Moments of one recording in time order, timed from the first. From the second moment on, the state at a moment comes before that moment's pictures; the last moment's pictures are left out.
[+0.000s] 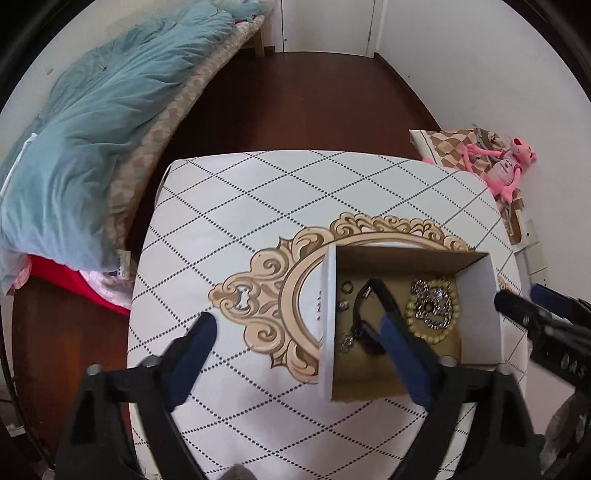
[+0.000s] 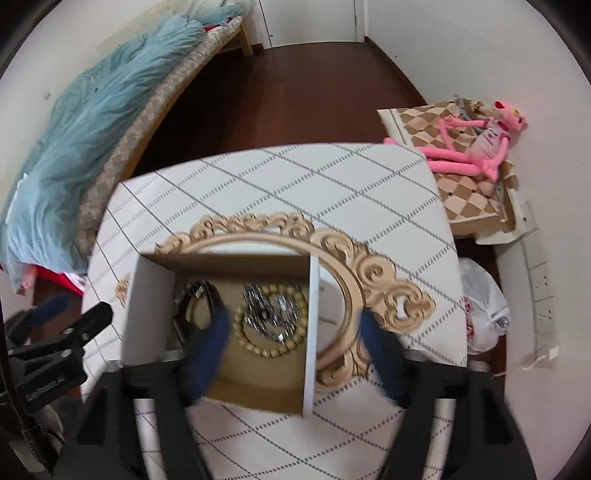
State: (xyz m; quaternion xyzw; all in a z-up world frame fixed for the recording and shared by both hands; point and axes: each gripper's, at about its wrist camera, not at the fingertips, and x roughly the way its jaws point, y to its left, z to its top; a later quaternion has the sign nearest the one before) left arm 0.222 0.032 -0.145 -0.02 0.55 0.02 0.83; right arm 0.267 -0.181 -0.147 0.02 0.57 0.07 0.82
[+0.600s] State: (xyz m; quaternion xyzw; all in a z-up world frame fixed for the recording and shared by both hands) left arm 0.163 0.017 -0.097 -0.01 0.51 0.04 0.86; right arm 0.185 -0.188 -0.114 -0.01 0.53 -0.01 0.85
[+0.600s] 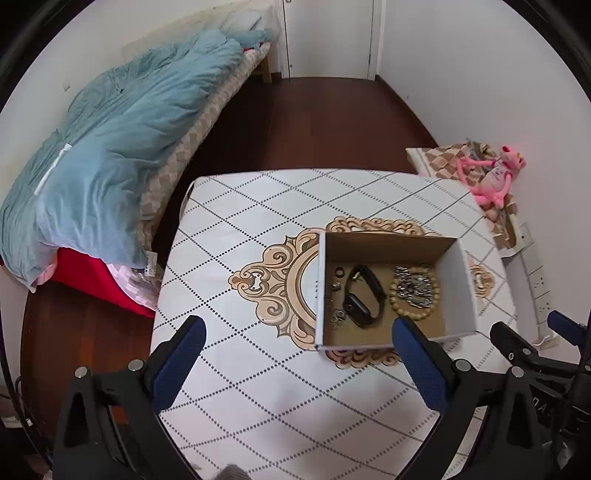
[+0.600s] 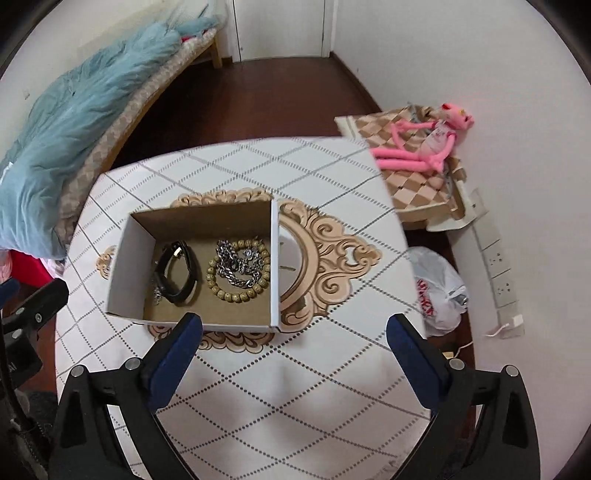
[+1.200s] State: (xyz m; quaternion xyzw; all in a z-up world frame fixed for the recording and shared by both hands) left arm 0.075 0.012 0.021 -0.01 0.42 0.03 0.91; right arm 0.077 -0.196 0.037 -0.01 0.41 -0.02 0.91
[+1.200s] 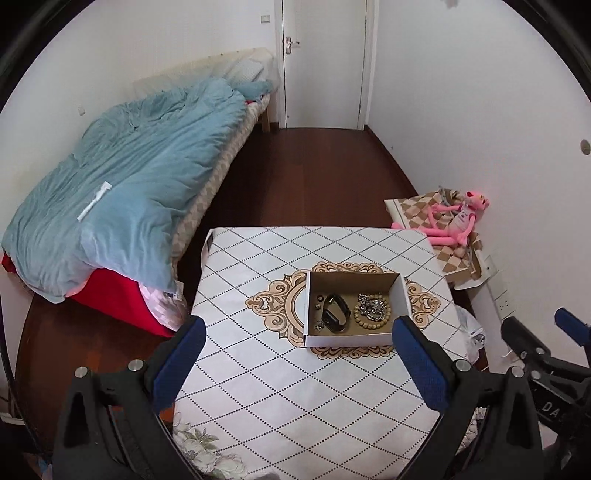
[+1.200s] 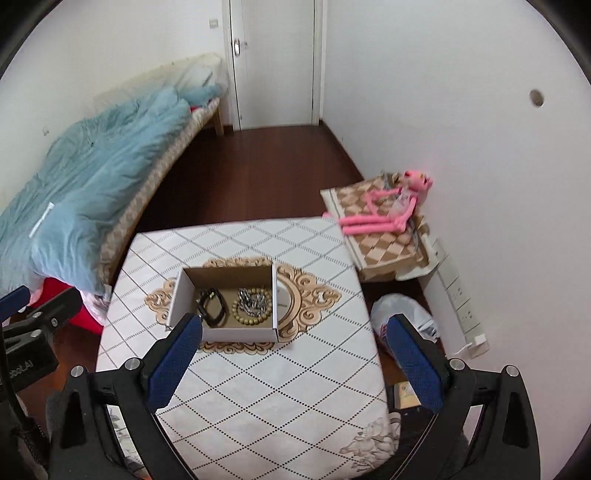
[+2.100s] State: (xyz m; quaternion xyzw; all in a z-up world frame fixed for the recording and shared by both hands) left arm 0.059 0.002 0.042 0.00 0.43 0.03 0.90; right arm 0.052 -0.199 0.078 -0.01 0.40 -0.02 0.92
